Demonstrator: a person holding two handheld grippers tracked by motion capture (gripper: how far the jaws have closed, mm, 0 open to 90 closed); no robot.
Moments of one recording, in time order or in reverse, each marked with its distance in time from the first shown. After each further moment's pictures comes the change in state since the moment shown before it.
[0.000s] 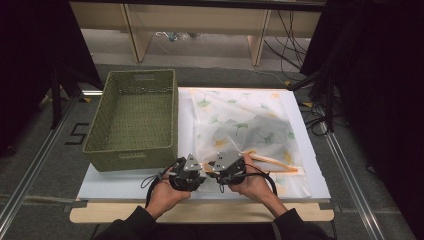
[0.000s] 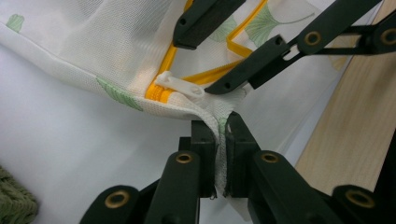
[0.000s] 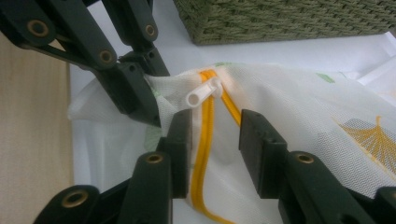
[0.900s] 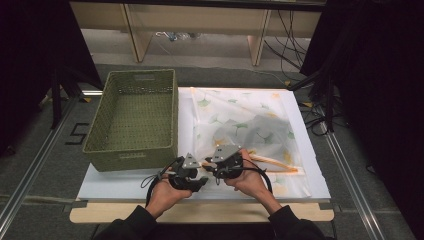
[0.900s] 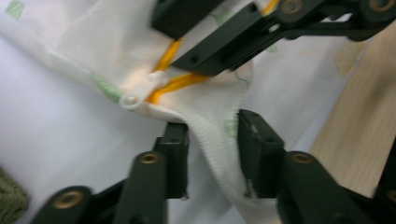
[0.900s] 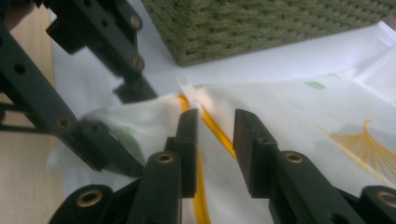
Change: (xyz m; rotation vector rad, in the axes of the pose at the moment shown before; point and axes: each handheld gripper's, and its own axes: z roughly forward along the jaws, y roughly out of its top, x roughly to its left) left arm 0.008 -0.003 0.004 -0.019 -0.020 -0.107; right arm -0.012 0.007 0.007 -0.048 0.005 0.122
